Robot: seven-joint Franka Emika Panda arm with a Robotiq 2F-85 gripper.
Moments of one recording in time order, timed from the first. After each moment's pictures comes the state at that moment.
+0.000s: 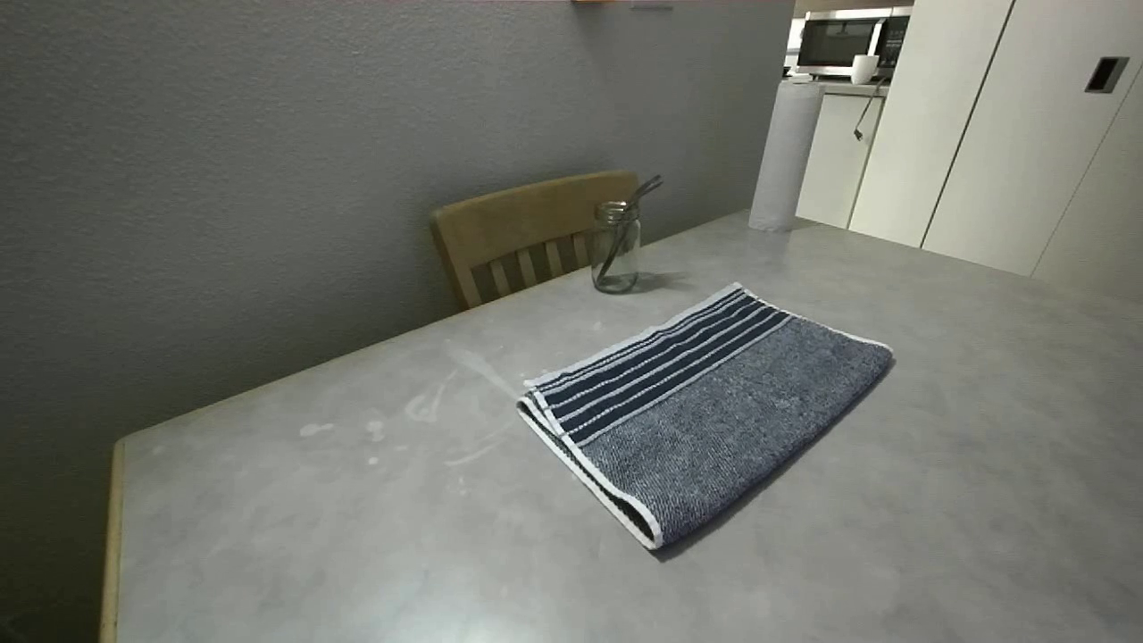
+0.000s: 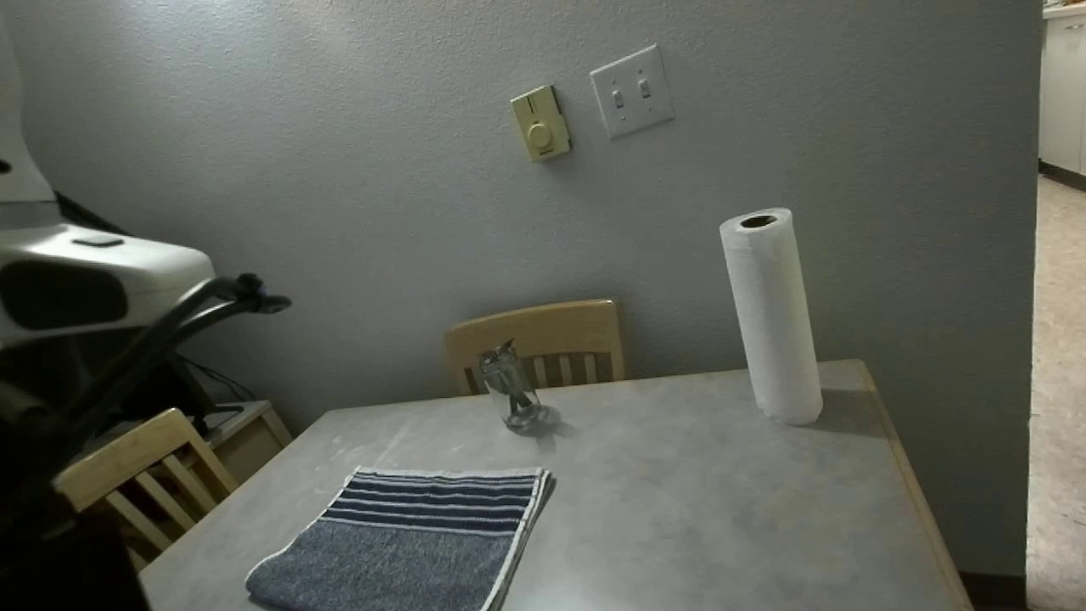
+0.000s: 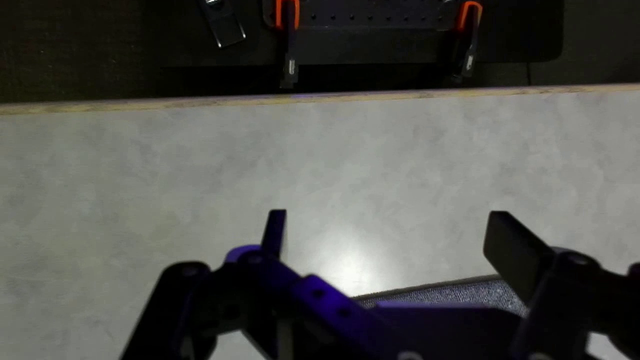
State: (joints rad) arm -0.11 -0.38 -0.38 -2.40 -0.01 1.75 -0.43
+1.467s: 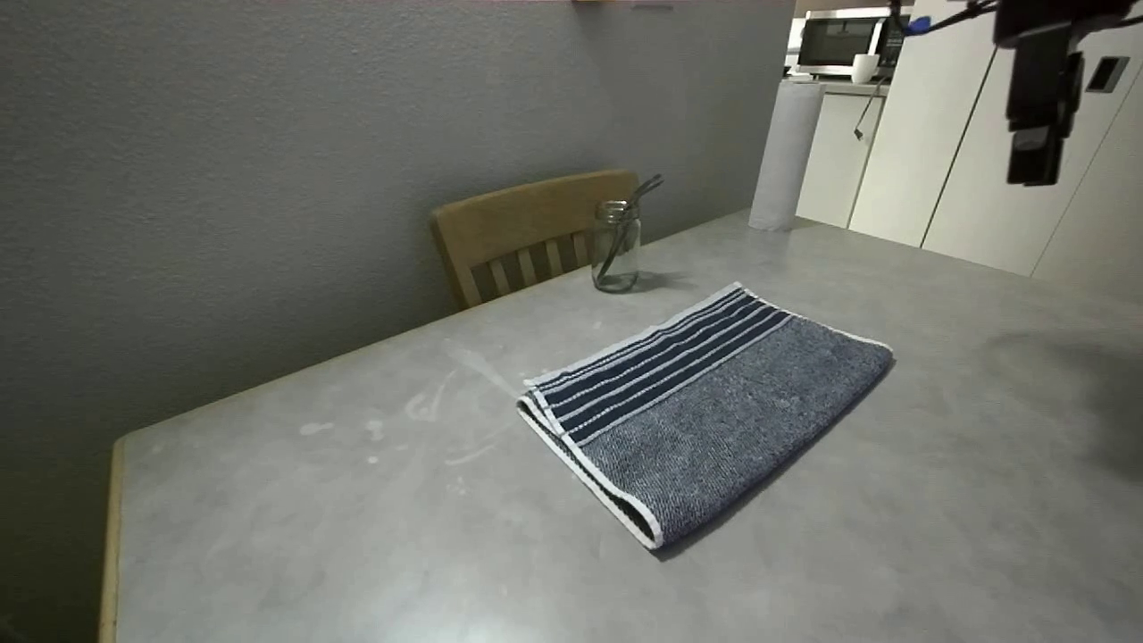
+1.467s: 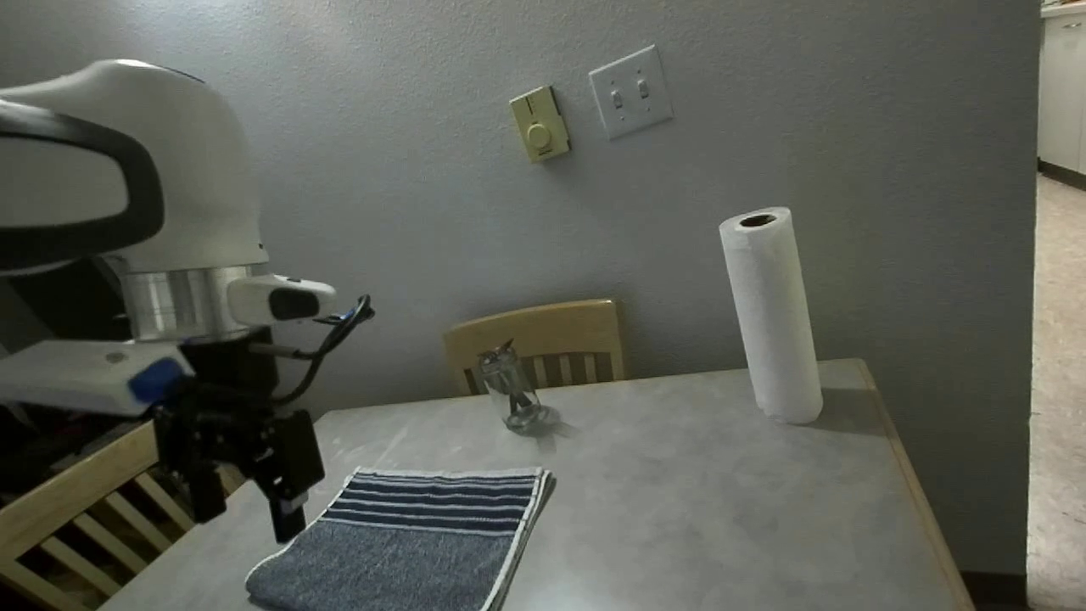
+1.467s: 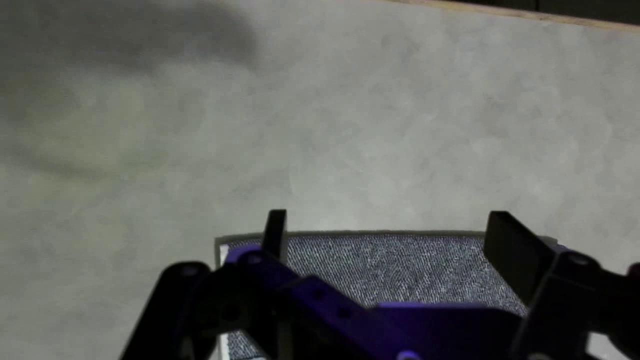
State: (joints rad) arm -0.05 0.01 -0.15 -2.16 0.13 1.87 -0.34
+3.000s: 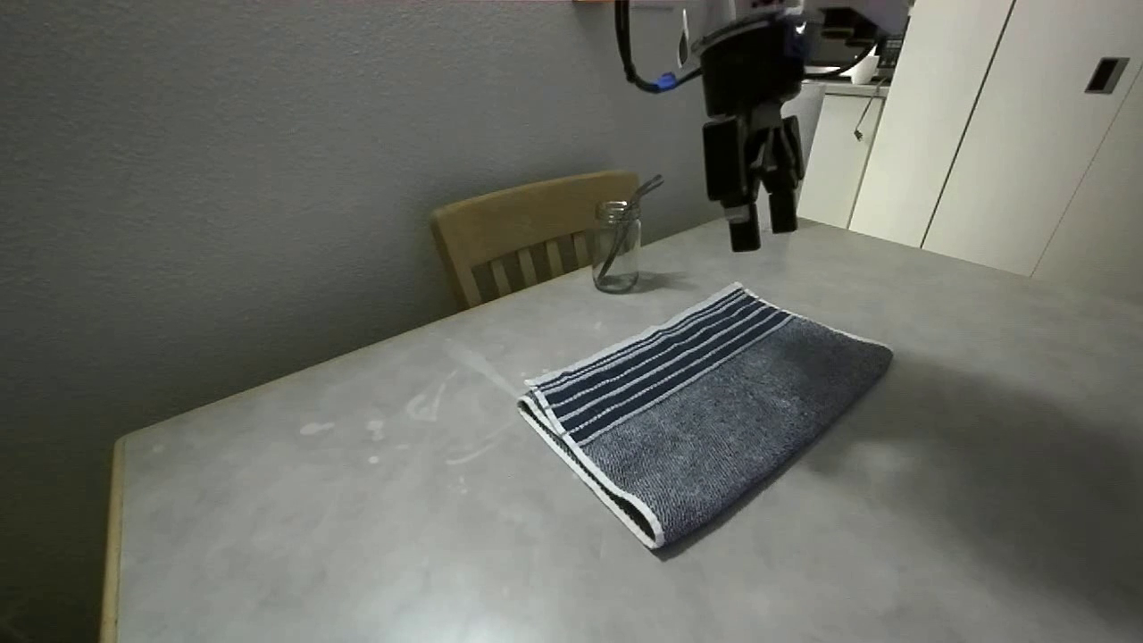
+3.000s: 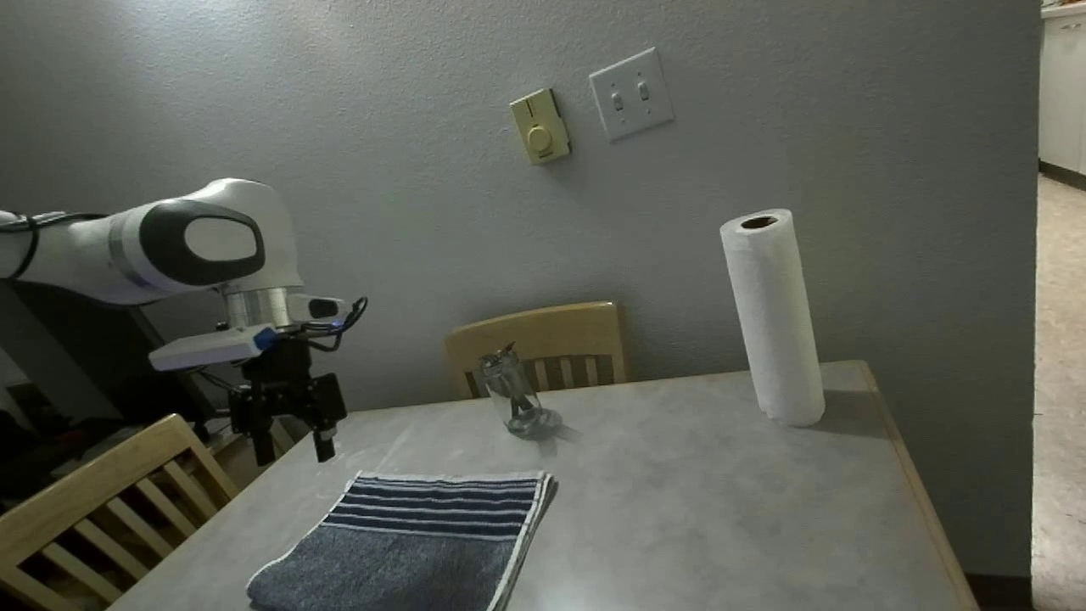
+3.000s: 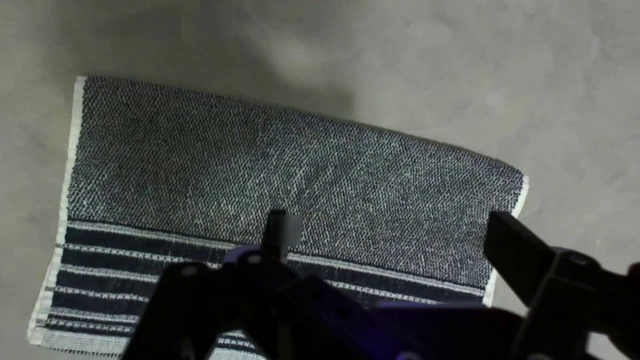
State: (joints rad) arm 0.08 0.49 0.05 -1.61 0.06 1.77 -0.11
